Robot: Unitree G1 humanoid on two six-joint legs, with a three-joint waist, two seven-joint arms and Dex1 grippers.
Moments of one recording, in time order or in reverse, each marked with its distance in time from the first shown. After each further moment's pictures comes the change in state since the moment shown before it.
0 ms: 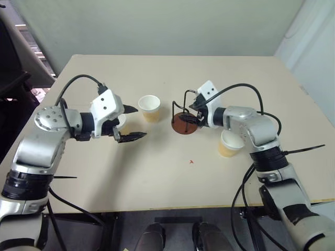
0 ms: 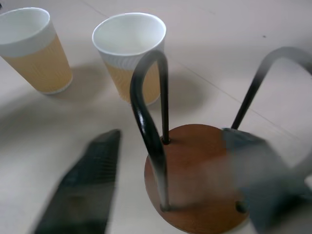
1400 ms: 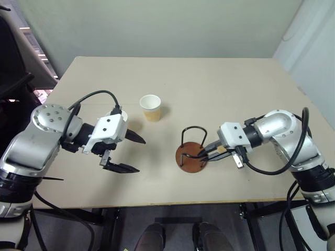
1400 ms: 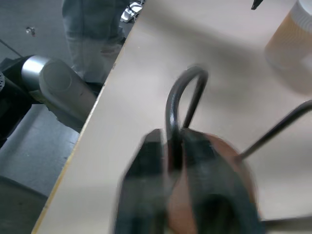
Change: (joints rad) left arm -0.003 0.144 -0.130 -0.071 -0.062 -0.057 -0.419; right arm 0.193 -0.415 0.107 -0.274 0.027 -0.544 0.834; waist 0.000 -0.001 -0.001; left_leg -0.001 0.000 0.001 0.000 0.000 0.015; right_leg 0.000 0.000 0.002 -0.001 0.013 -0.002
